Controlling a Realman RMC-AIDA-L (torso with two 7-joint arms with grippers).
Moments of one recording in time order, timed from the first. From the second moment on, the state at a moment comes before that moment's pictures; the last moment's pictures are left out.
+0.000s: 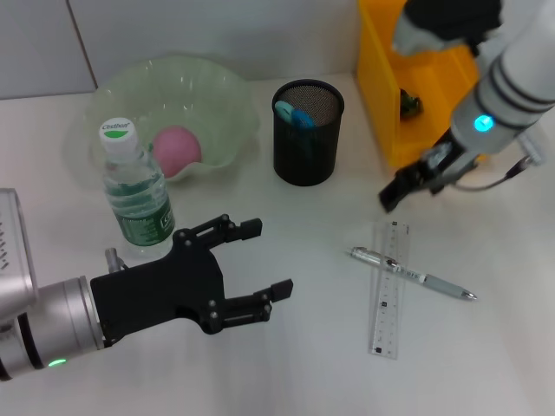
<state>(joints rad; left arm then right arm) -0.33 -2.05 1.57 0.61 1.14 1.35 -0.91 0.87 2.08 -1.15 -0.92 -2.84 -1.37 2.85</state>
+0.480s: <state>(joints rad) -0.33 -2.06 1.53 0.61 1.13 1.34 -0.94 0.79 2.01 -1.02 -1.23 -2.63 -1.68 2.14</state>
